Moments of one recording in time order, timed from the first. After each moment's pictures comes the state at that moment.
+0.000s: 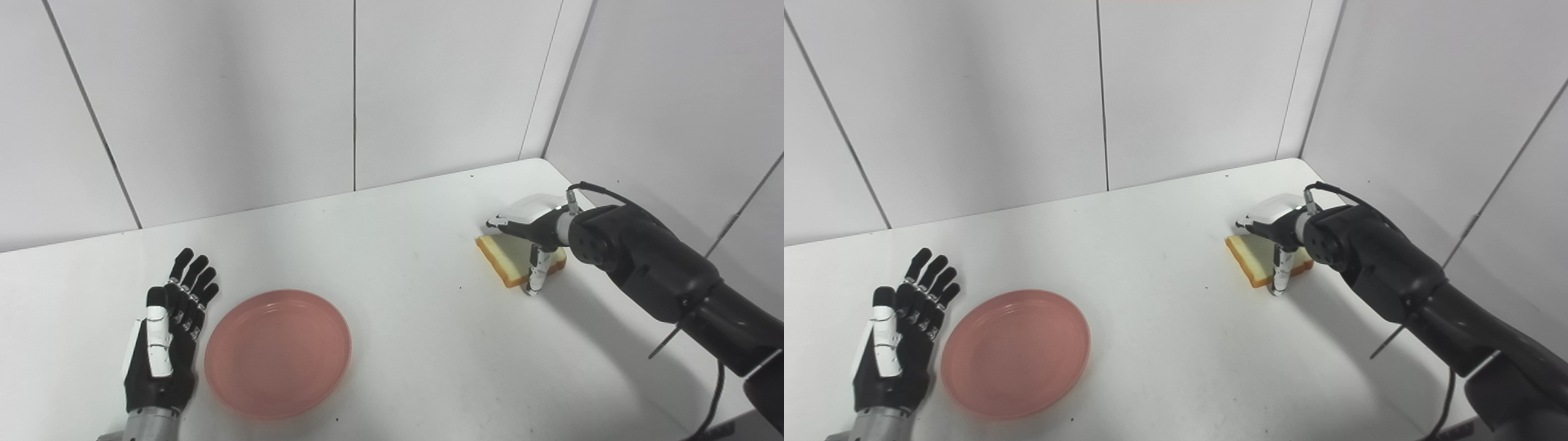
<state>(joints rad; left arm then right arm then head) -0.30 -0.05 -0.03 0.27 -0.22 -0.18 -0.21 -0.54 -0.95 0.38 0.11 -0.81 0.20 0.74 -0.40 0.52</state>
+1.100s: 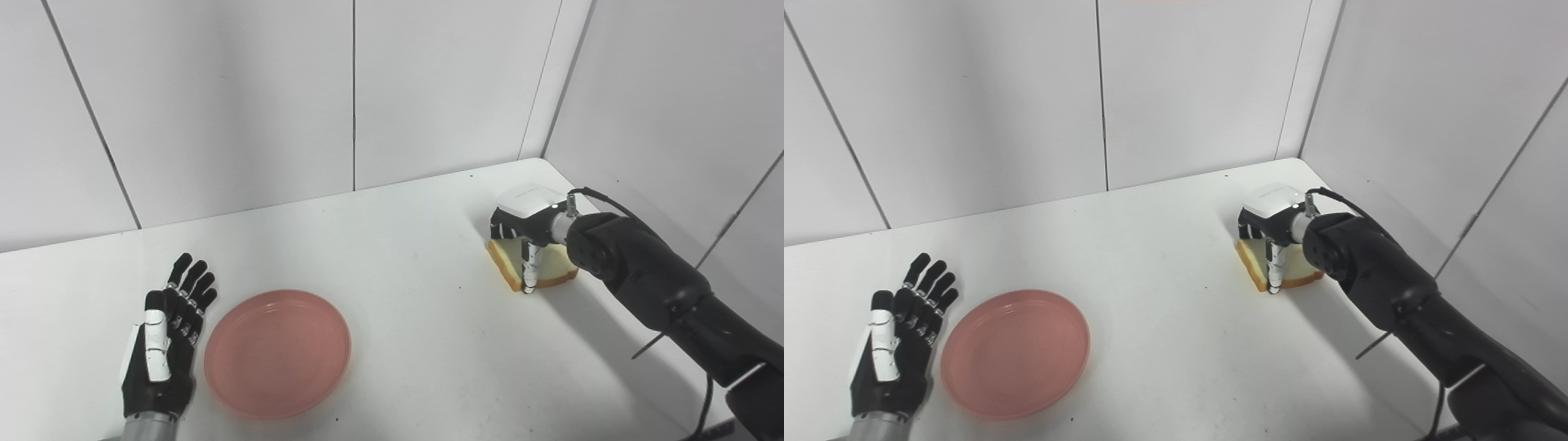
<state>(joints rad) -0.29 -0.05 -0.03 0.25 -0.22 -0.15 -0.21 -0.50 -0.89 0.29 0.20 -0.80 0.10 0.49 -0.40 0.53</state>
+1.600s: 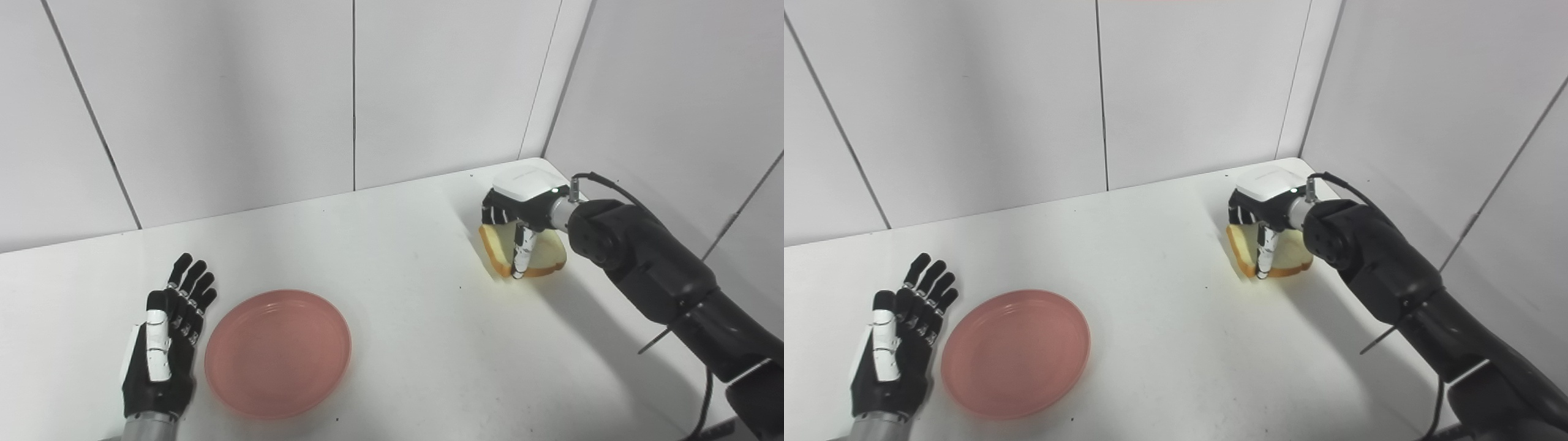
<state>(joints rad) -0.29 -0.05 -0.03 0.26 -0.22 -0.15 -0.21 -0.51 -0.89 0.22 0.08 -0.74 0.10 0.51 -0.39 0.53</state>
